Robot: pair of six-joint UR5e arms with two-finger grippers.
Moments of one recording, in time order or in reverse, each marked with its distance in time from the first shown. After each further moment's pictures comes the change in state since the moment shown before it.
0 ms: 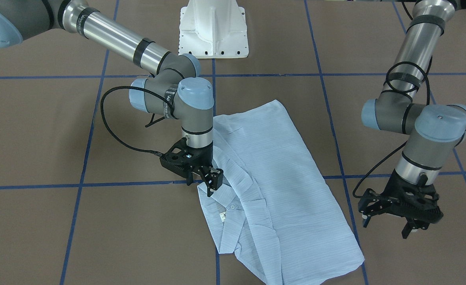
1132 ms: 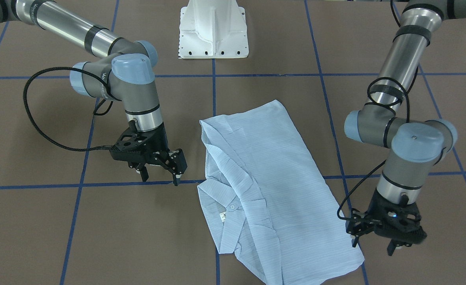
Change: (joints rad) left arm 0.004 -0.100 0.111 0.009 0.030 -0.001; right arm 0.078 -0.227 0.293 0.060 0.008 -0.372
